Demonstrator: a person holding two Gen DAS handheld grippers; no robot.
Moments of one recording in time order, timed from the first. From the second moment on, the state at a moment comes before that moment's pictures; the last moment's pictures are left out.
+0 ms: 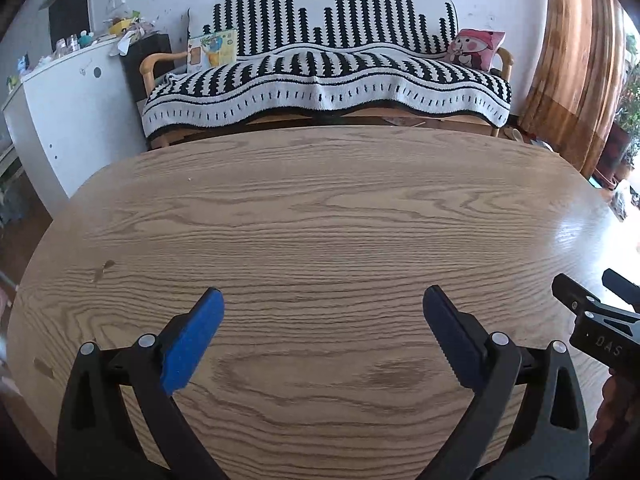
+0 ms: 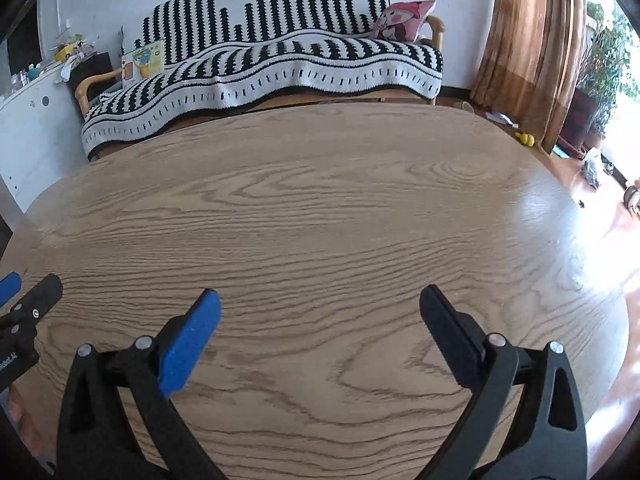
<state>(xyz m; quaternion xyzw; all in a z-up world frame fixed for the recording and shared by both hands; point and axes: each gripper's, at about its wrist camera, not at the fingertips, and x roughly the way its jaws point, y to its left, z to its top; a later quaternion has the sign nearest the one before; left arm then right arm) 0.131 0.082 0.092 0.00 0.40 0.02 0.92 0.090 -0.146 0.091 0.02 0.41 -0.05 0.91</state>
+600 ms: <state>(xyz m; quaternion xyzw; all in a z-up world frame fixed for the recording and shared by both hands) 0.130 0.087 0.095 -0.03 0.40 0.01 0.92 0.091 -0.144 0.084 0.03 0.43 -0.04 0.90</state>
